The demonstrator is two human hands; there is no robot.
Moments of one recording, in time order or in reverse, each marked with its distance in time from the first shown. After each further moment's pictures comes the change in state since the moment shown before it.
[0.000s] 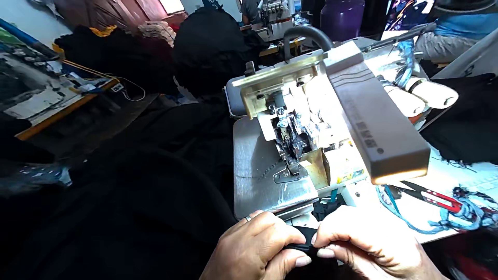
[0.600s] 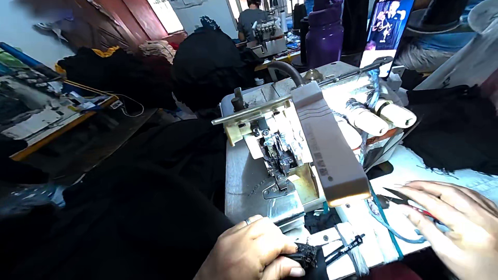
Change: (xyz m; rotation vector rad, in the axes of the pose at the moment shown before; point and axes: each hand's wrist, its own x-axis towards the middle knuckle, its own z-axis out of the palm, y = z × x) left_hand 0.024 0.007 -0.009 0.075 -0.080 0.085; right_hand -0.061 0.022 -0.091 -0.958 0.207 0.251
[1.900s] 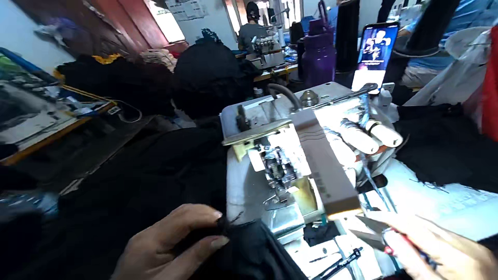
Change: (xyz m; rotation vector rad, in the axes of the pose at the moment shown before) left_hand -0.032 -0.043 -0.053 -0.224 0.209 -0.211; right_hand 0.022 -0.043 -0.029 0.291 -0.241 -0.014
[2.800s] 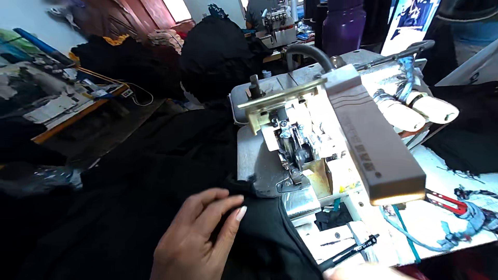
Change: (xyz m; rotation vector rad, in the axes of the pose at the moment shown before) left_hand -0.019 0.004 0.045 0.545 0.248 -0.100; right_hand -0.029 -0.037 0.065 0.393 -0.257 -0.093
